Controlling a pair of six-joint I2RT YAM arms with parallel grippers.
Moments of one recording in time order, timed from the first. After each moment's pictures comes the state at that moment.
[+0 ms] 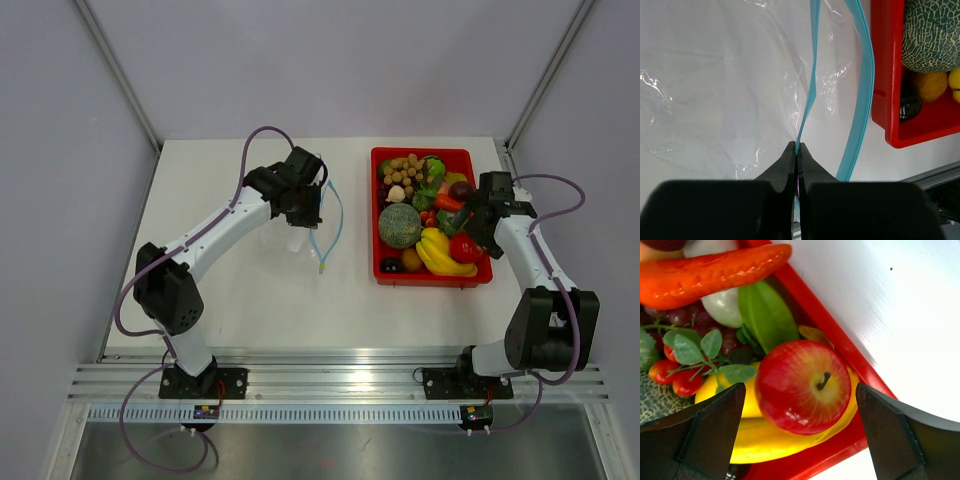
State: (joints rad) left arm -0.64 1.74 1.64 -0.89 -0.03 -0.52; right arm -0.05 1.42 1.10 -0.71 0.27 0.65
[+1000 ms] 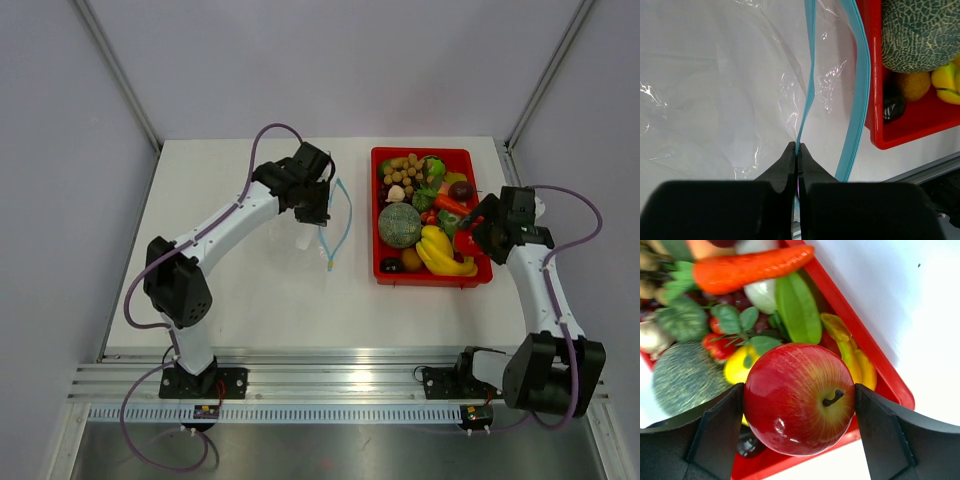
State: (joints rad) left arm -0.65 1.81 1.71 -0.90 0.02 -0.52; right arm -0.15 1.22 0.95 -0.60 0.06 0.64
